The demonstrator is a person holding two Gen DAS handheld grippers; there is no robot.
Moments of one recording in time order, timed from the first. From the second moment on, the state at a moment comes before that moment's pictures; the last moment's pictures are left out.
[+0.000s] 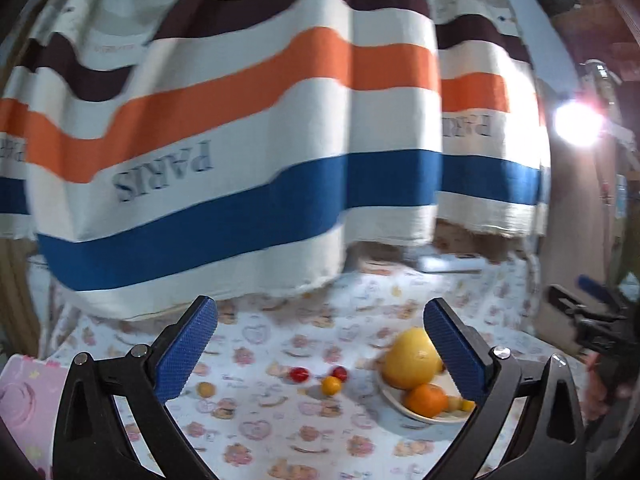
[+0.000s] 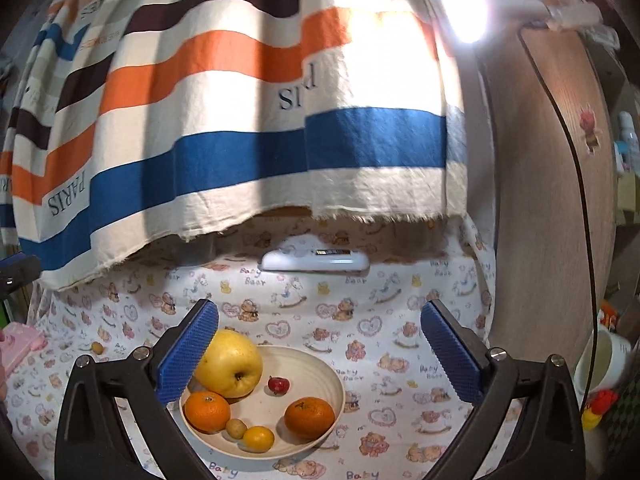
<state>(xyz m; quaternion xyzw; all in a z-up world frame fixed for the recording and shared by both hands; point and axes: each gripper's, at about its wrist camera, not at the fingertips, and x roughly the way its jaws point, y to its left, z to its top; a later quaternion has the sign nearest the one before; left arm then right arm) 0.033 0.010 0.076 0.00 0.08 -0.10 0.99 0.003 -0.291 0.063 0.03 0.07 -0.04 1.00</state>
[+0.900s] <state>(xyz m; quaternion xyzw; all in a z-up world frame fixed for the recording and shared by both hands) 0.062 0.068 0.037 -0.05 0.14 -0.01 0.99 0.019 -0.267 0.040 0.00 0.11 0.00 0.99</state>
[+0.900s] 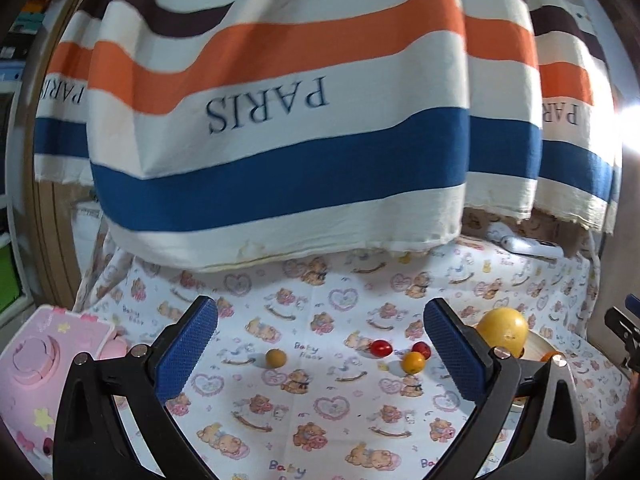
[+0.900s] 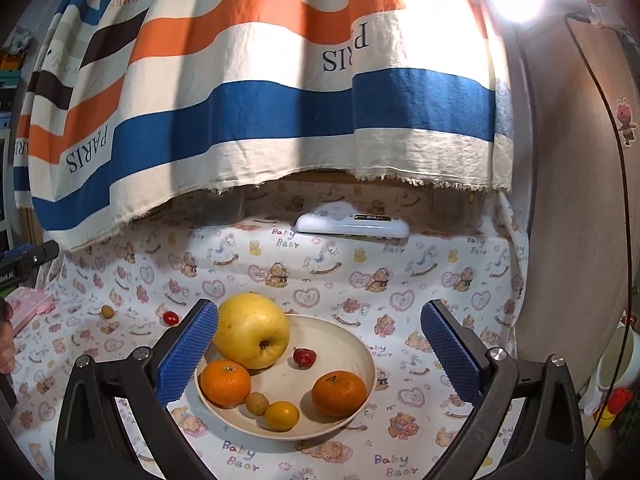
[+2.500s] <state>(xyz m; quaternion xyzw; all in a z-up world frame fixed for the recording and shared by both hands) 0.109 0.122 0.005 -0.09 0.22 0.05 0.97 0.155 -0.075 0.002 -0.01 0.31 0.13 0.94</state>
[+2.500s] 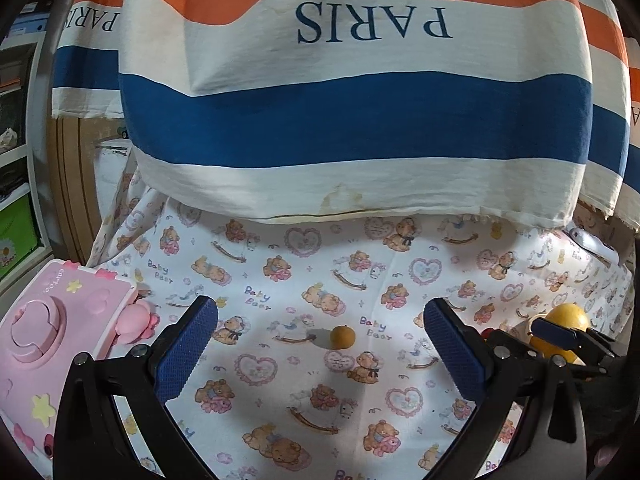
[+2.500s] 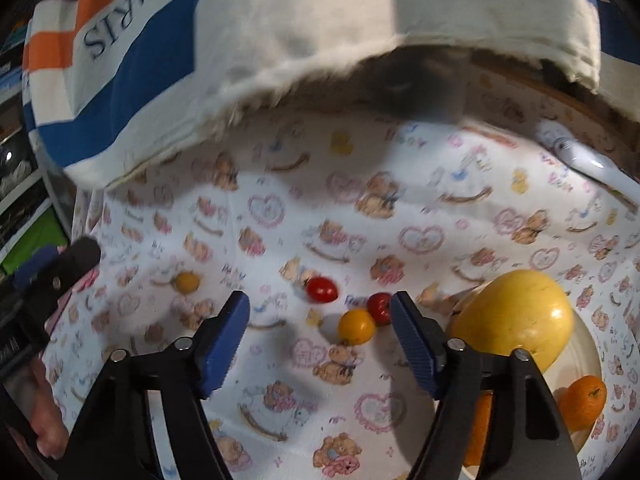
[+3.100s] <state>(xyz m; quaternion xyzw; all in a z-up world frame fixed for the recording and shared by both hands) 0.107 0.127 0.008 -0.10 0.21 0.04 0.97 0.182 -0.083 -0.029 0.03 0.40 0.13 0.91</state>
